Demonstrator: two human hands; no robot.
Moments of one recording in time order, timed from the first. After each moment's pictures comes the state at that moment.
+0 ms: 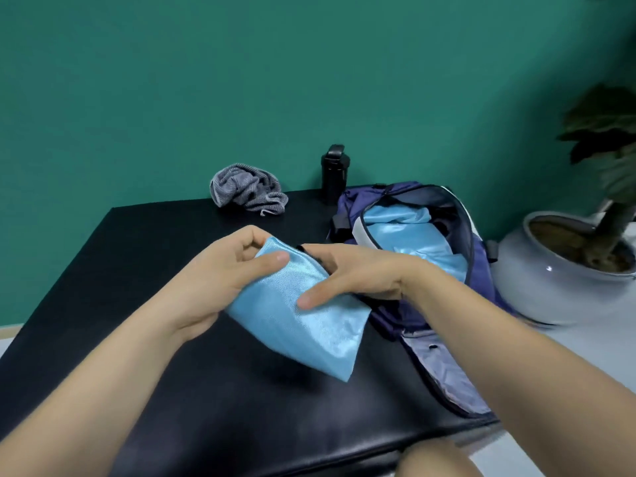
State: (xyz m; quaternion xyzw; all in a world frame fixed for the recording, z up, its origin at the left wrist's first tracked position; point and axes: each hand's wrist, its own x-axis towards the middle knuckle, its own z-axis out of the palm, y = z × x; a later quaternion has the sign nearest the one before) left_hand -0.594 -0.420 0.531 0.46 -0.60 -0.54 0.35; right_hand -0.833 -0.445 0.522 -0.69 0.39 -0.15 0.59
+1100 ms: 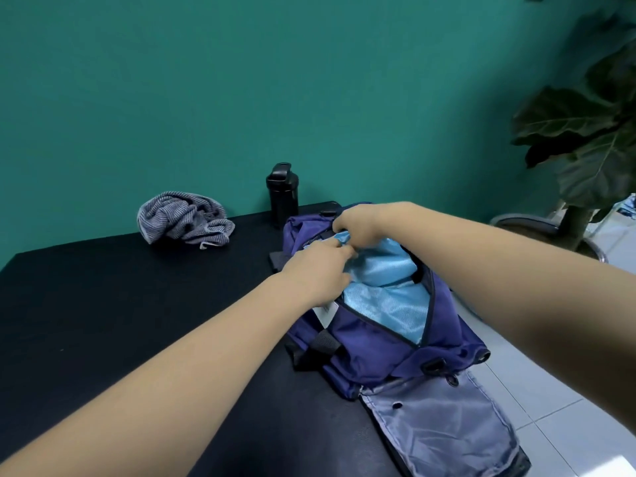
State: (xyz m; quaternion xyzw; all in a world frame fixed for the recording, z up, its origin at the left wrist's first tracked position) left_hand -0.827 -0.583 0.471 0.43 -0.90 -0.09 0.06; right_hand -0.981 -0.630 0.523 -0.76 0.63 0.17 0.07
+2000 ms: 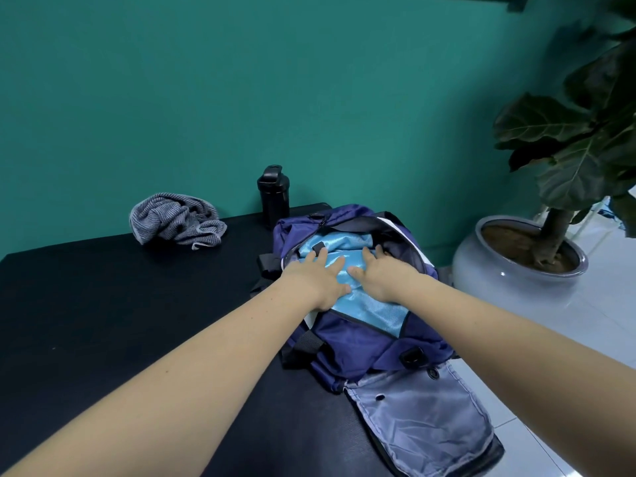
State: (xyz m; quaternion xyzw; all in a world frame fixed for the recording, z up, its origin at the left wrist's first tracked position) left_hand -0.854 -0.590 0.443 0.45 -0.87 -0.04 -0.19; right_hand -1.031 -0.567 0.427 -0.67 0.72 0.16 0.10
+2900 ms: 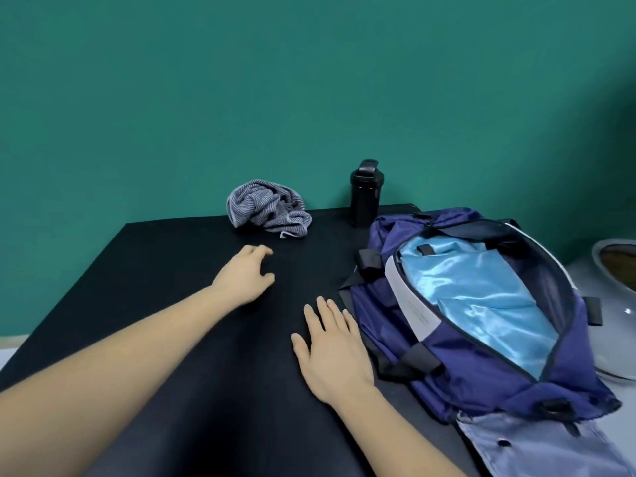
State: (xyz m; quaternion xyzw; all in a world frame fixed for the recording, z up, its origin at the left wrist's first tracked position) left_hand -0.558 -0.672 0.373 0.65 -0.74 -0.13 0.12; right_hand -0.764 -0.523 0.315 -0.77 0.63 -0.11 0.05
